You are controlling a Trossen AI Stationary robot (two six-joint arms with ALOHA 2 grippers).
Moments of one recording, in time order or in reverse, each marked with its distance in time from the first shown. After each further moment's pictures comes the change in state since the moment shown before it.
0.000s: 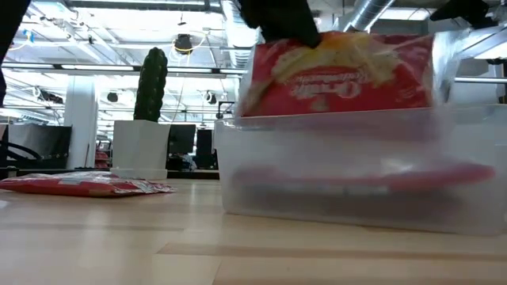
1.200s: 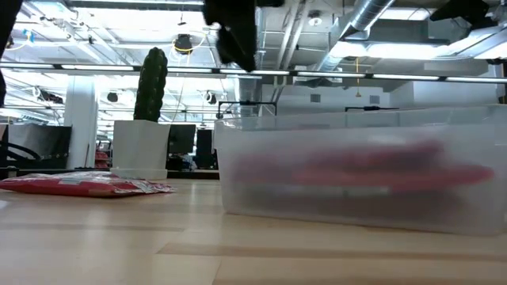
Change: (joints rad) left arm 0.041 -0.100 0.013 -0.343 -0.173 -0.226; right arm 0.000 0.000 0.000 0.000 0.000 0.000
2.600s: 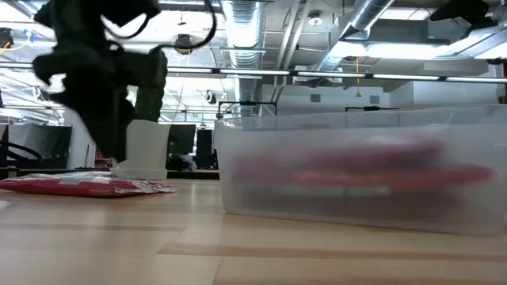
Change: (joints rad) left arm -0.113 -0.496 -0.944 0.383 -0.221 -0.317; right arm 0.000 0.000 0.000 0.000 0.003 -0.009
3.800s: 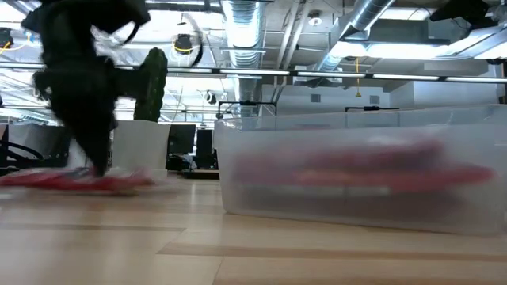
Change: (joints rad) left arm -0.035 0.007 -0.056 0.011 -0.049 -0.214; right arm 0.000 0.000 0.000 0.000 0.004 0.001
